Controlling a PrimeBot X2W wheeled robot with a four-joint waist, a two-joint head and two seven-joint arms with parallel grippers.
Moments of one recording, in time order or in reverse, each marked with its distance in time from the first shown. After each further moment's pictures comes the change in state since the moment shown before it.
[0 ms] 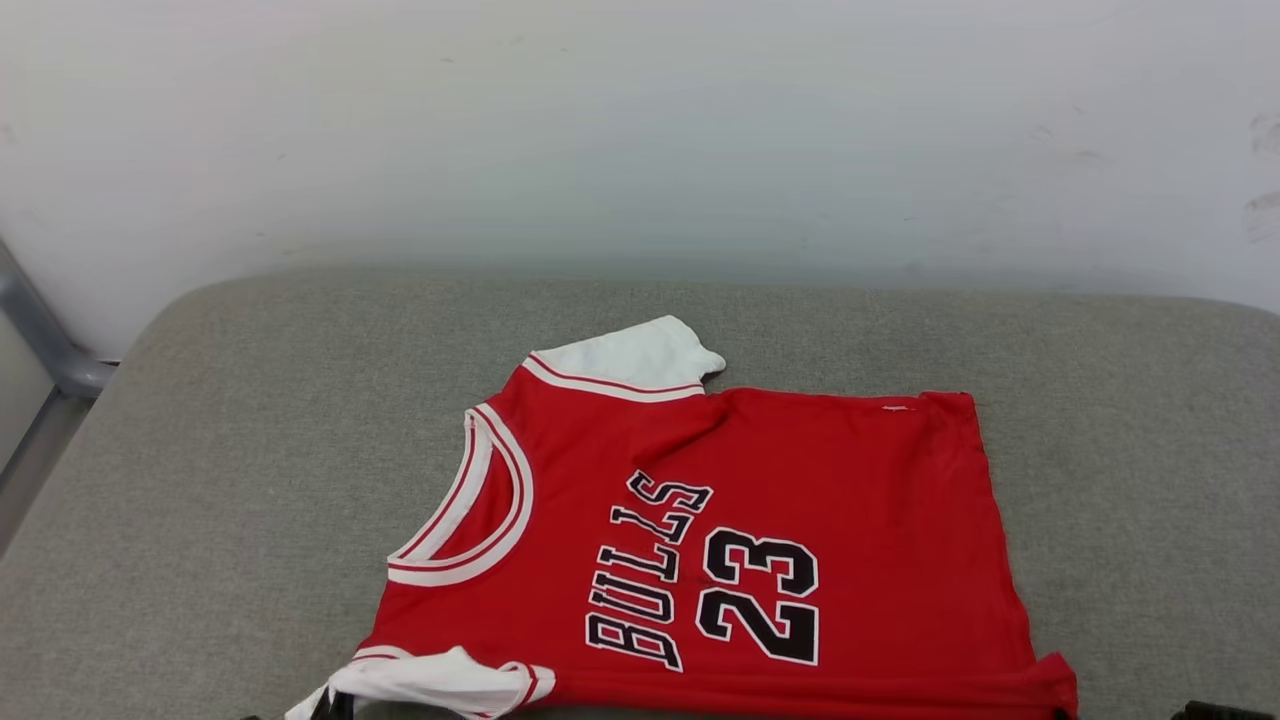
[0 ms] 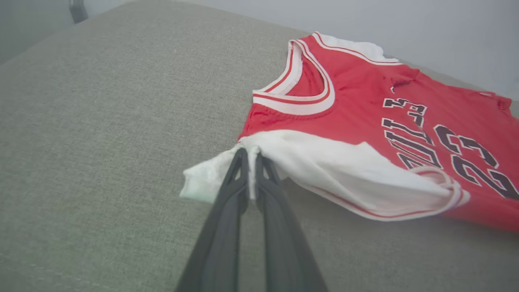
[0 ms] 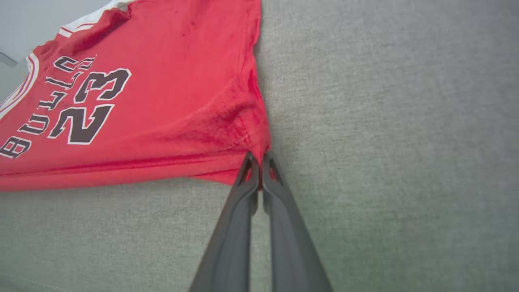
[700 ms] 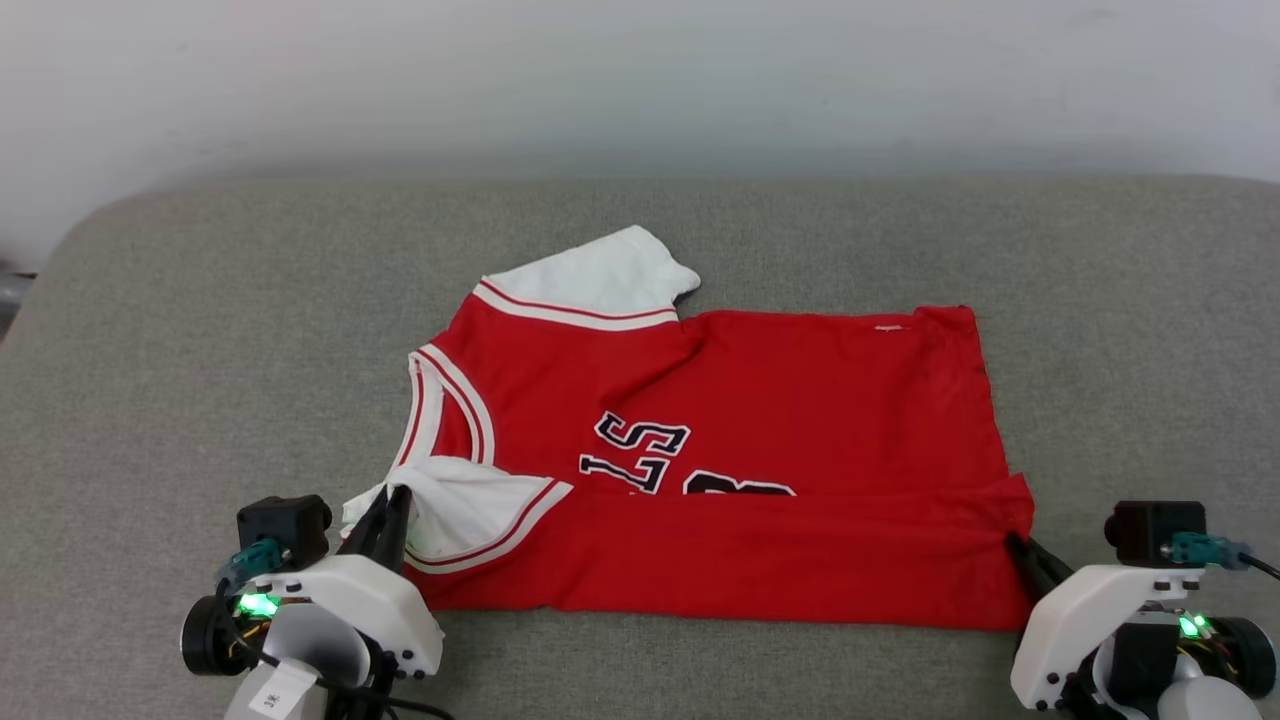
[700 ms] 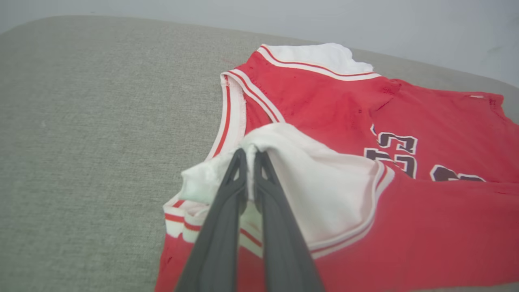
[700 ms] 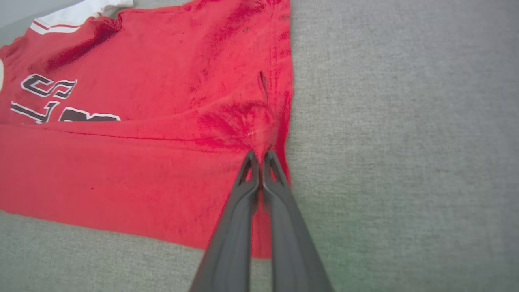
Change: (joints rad) left arm -0.402 0.030 -0.098 0.178 0.005 -0.062 0.062; right arm -0.250 0.087 -0.037 -0.153 -0.202 -0.004 0.268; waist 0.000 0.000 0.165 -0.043
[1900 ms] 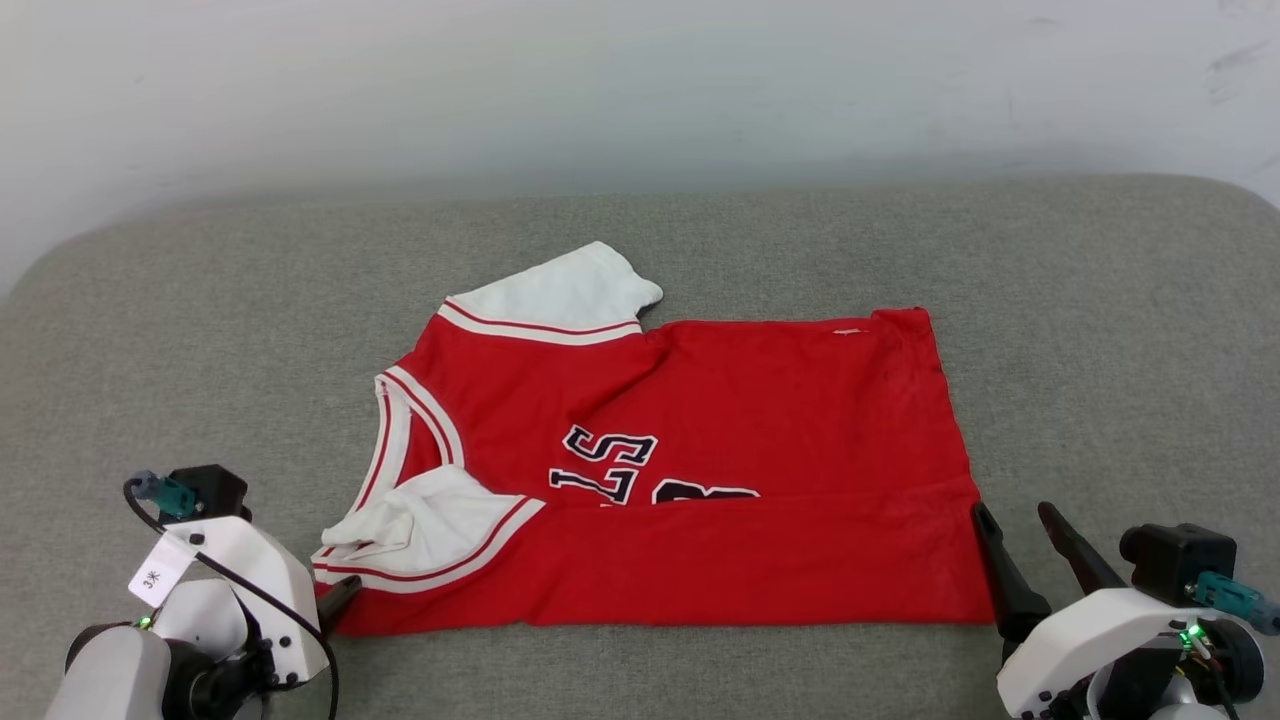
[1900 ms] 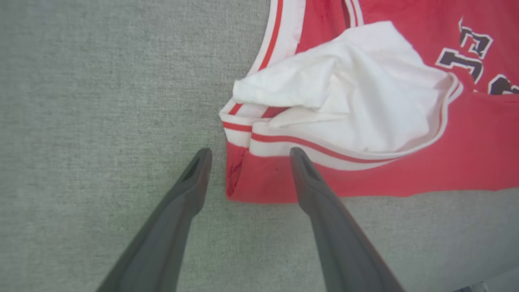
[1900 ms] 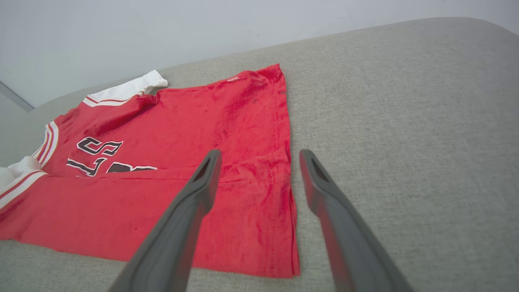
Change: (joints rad) left arm -0.051 0.230 -0.014 -0.018 -0.278 -0.016 0.696; right arm 0.049 0.013 0.046 -0.052 0.047 0.000 -0.245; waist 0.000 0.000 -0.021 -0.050
